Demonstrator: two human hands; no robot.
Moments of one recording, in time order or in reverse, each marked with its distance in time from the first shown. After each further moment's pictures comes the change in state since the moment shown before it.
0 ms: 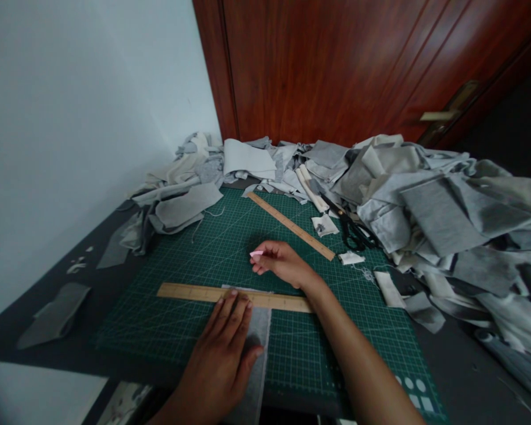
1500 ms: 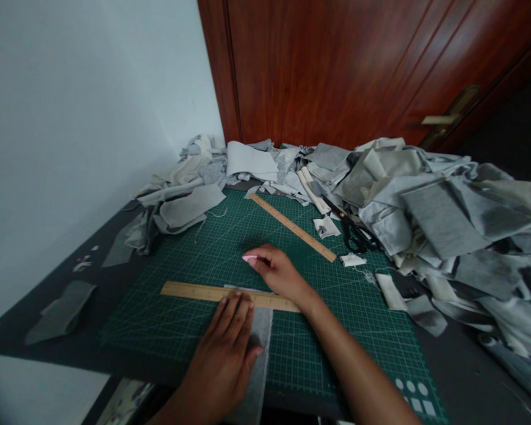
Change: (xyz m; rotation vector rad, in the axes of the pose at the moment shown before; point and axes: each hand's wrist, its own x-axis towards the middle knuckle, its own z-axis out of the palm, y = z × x) left_hand 0.002 0.002 -0.001 0.045 0.030 0.027; right_hand -0.005 0.004 0.024 -0.383 0.115 -0.273
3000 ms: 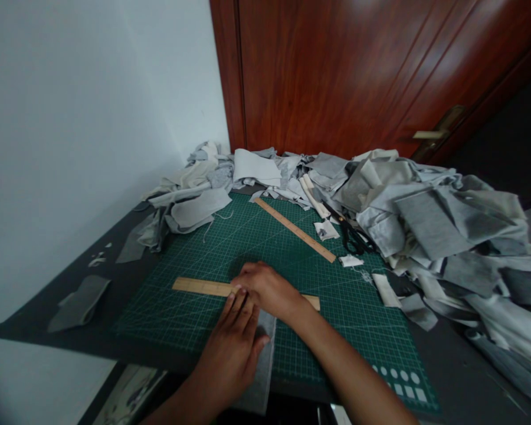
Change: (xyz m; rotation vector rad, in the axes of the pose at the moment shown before) left_hand 0.000 0.002 0.004 -0.061 -0.016 -0.018; right_hand -0.017 -0.034 0.025 -0.571 -0.323 -0.312
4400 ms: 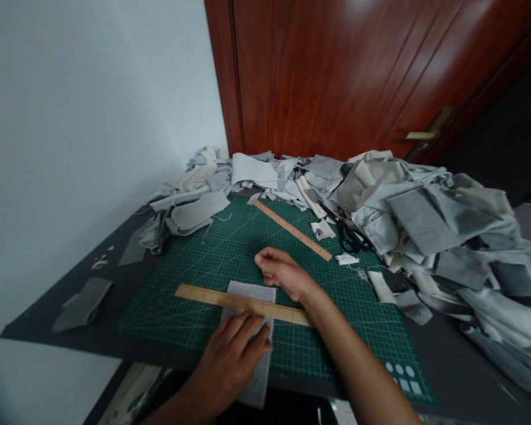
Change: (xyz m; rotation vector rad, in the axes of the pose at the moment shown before) left_hand -0.005 0.009 -0.011 -0.046 0.067 0.140; right_hand -0.010 0.014 -0.025 1.077 0.266 0.540
